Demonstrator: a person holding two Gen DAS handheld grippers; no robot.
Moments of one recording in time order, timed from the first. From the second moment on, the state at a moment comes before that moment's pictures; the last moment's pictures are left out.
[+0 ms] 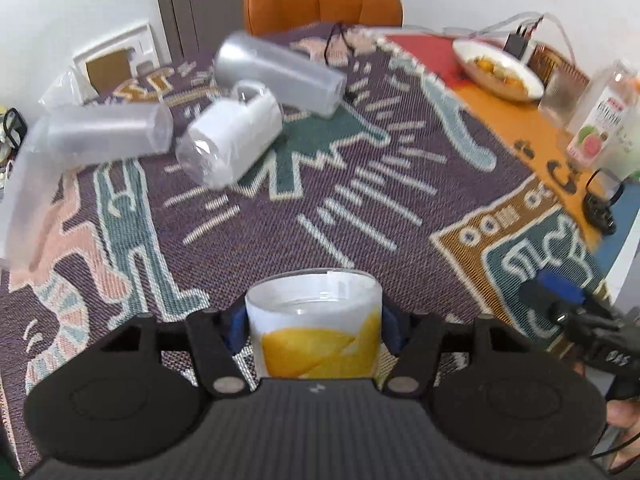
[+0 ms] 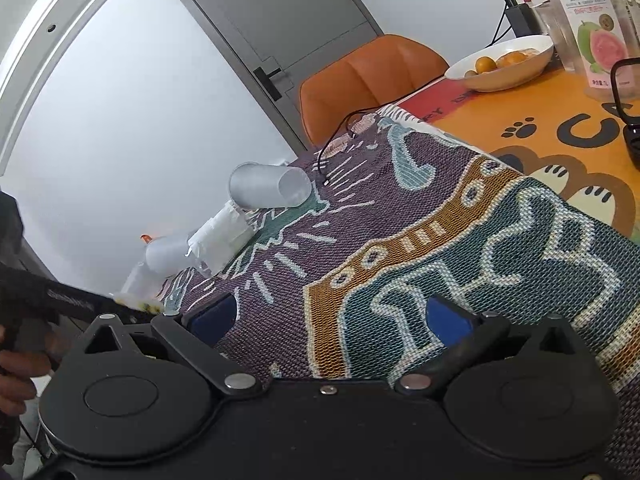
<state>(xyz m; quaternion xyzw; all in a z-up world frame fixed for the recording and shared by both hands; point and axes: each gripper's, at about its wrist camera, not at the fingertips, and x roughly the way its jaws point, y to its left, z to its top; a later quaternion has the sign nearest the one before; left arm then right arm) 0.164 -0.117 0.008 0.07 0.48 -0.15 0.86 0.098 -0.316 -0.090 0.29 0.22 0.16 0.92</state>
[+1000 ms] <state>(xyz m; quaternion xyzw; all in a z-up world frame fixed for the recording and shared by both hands) 0.099 -0.059 0.040 0.02 0.36 -0.14 0.92 0.087 -0.262 -0.056 0.23 0.22 0.18 0.93</state>
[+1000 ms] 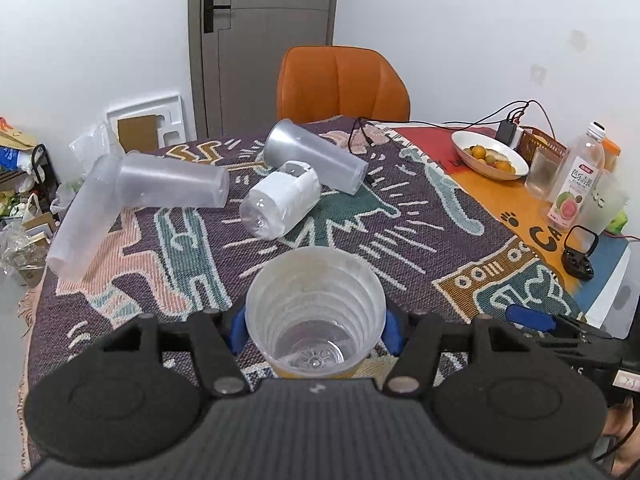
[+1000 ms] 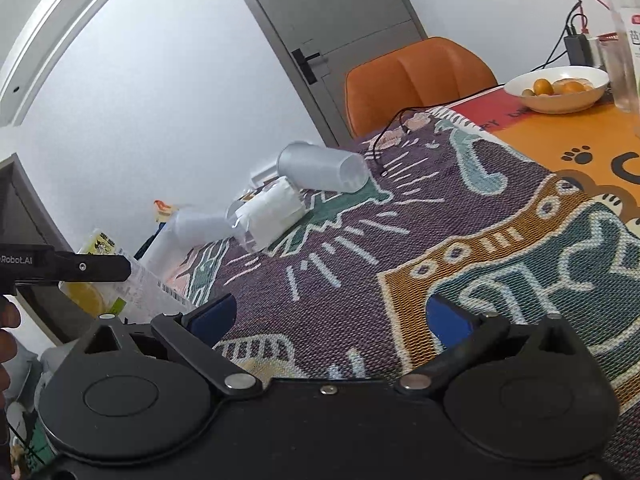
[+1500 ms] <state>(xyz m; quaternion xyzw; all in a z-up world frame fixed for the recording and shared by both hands) 0.100 -0.056 0.025 0.03 0.38 -0.15 0.91 0.087 -0.240 -0.054 0.20 0.24 0.17 0.93</state>
